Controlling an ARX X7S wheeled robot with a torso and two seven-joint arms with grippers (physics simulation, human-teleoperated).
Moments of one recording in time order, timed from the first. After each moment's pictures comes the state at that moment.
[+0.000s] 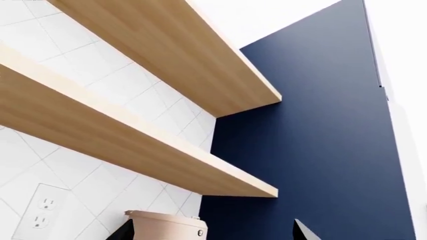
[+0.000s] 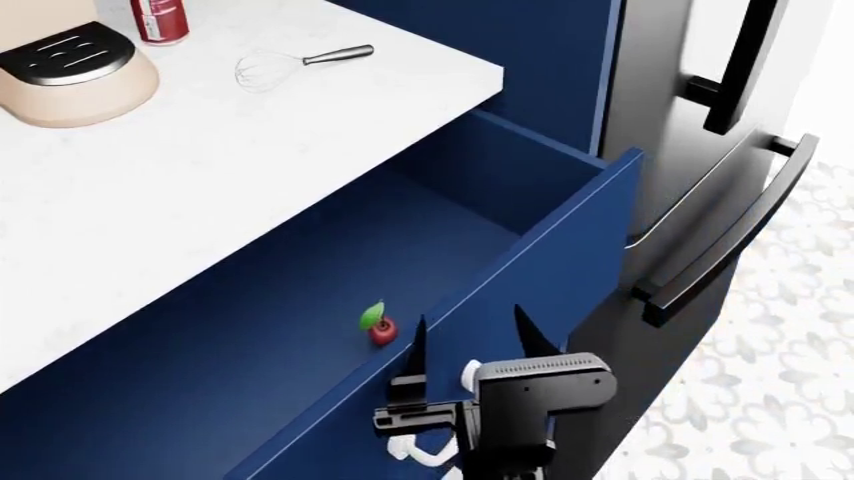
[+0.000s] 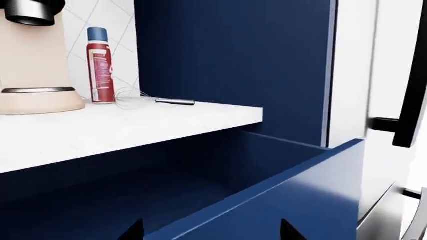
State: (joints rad) left arm -0.23 -0.65 -0.16 0.73 -0.71 -0.05 -0.47; right arm 0.79 0.02 -1.08 1.30 0.90 -0.82 0.11
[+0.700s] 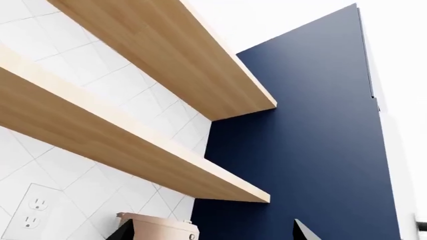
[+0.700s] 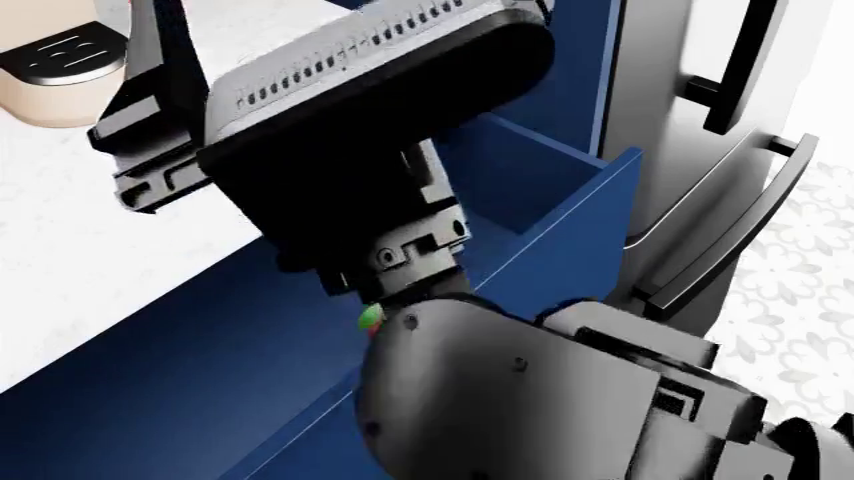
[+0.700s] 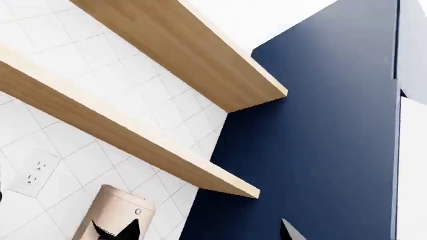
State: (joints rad) left arm -0.22 -0.67 -0.18 0.78 -0.77 -0.06 -0.50; right arm 1.47 0.53 -1.36 -0.26 0.70 -0.03 0.82
